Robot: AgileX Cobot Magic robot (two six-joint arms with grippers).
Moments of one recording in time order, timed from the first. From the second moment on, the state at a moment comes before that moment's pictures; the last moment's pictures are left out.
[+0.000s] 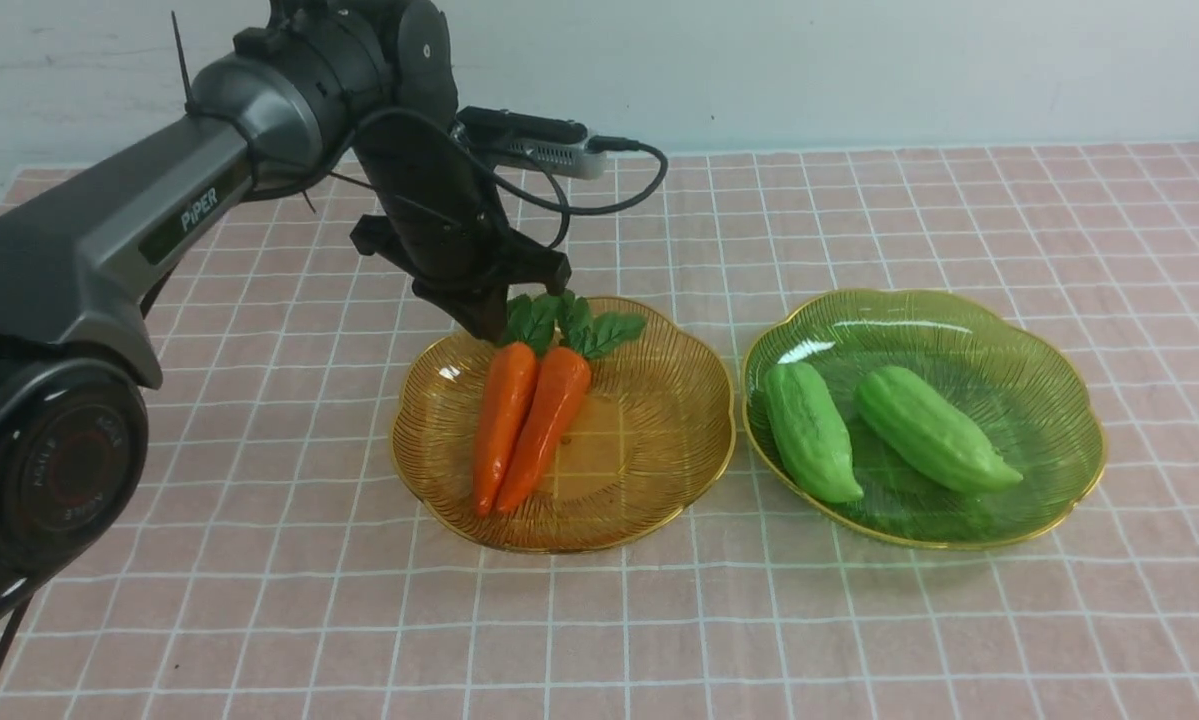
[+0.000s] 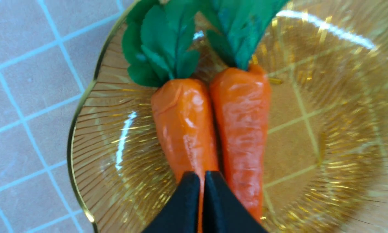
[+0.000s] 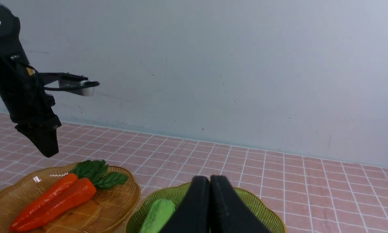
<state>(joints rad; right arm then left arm) 0.21 0.09 -0.33 0.11 0.39 -0.11 -0.32 2.20 -2.07 -0.13 1.23 0.06</state>
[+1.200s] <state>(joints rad) 0.04 -0.01 0.03 0.10 0.39 -0.11 -0.34 1.69 -1.82 -0.09 1.25 0.06</state>
